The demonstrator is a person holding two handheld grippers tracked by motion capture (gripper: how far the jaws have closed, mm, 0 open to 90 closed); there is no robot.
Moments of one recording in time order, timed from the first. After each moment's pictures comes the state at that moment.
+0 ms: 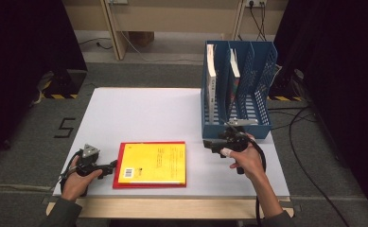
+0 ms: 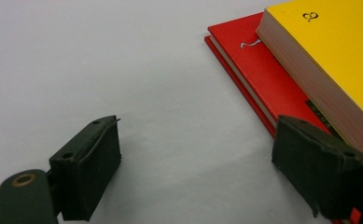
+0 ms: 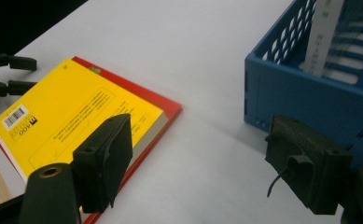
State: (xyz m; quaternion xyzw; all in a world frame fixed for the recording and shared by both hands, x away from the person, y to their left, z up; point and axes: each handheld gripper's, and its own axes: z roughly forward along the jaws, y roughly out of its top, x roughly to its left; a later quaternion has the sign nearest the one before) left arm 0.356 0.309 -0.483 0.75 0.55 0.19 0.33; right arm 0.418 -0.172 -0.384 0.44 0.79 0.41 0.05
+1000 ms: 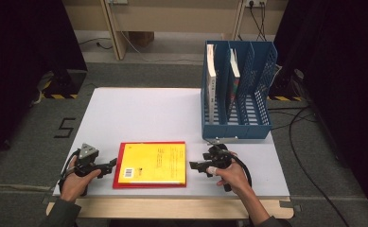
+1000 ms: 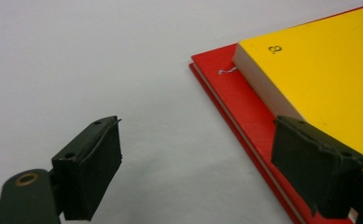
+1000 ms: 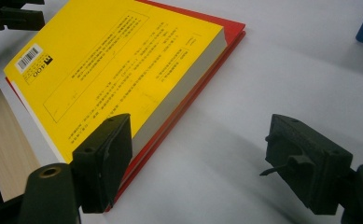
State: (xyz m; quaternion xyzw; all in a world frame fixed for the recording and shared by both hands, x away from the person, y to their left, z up) left arm 0.349 0.305 -0.470 0.74 0.53 0.20 0.36; right arm 0.393 -0.136 -0.443 0.44 0.81 0.38 -0.03
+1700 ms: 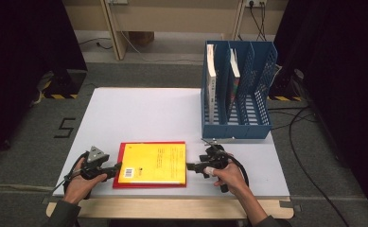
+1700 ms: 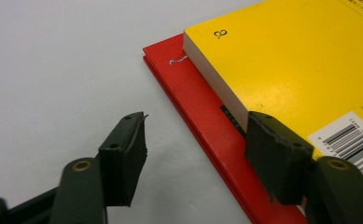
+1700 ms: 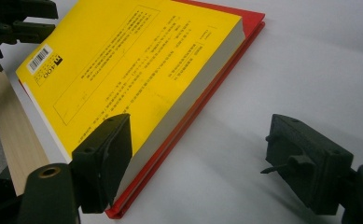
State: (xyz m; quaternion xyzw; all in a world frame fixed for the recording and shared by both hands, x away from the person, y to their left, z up) left arm 0.340 0.284 -0.465 0.77 0.50 0.19 0.34; right arm 0.394 -0.128 -0.451 0.44 0.81 0.39 -0.06
